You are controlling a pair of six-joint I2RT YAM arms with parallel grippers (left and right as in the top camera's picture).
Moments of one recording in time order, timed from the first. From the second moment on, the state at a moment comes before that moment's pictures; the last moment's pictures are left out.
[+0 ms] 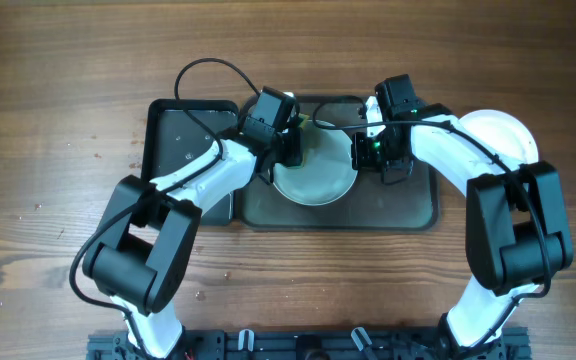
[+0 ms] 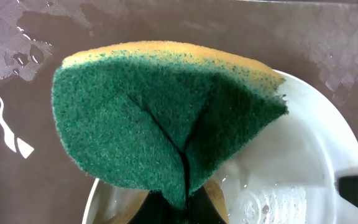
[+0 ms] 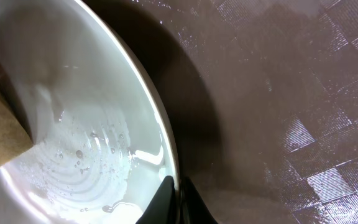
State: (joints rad) left arm -0.50 1.90 1.13 -0.24 0.08 -0.42; right arm 0.25 1.92 1.18 -0.62 -0.31 0.24
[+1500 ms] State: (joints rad) left arm 0.01 1.44 1.17 -0.69 0.19 -0.49; right arm 0.25 1.92 1.18 -0.62 -0.32 0.23
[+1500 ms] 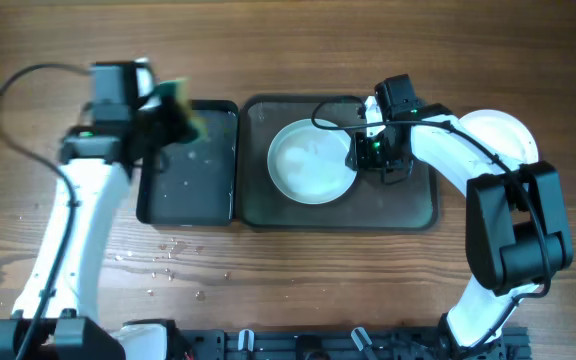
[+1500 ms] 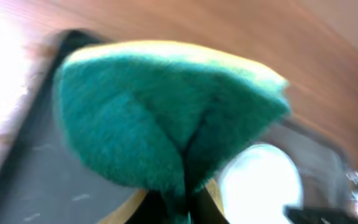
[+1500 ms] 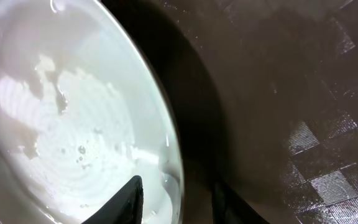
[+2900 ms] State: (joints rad) left arm 0.15 1.44 1.17 -0.88 0.18 -0.36; right arm 0.70 1.90 1.44 -0.41 0.13 0.50
